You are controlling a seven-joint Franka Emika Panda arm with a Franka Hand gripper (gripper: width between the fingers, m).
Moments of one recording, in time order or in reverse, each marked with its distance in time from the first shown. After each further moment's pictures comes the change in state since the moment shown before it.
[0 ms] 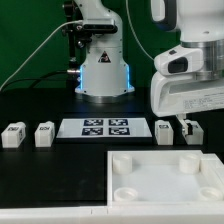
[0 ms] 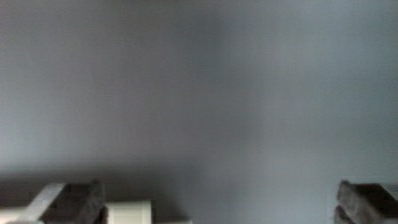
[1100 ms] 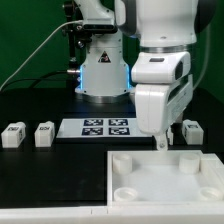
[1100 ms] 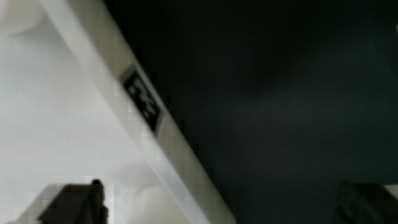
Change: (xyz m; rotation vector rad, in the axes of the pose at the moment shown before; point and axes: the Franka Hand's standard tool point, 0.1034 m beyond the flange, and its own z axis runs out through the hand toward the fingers) arm 0.027 0.069 -0.009 -0.085 0.036 -0.986
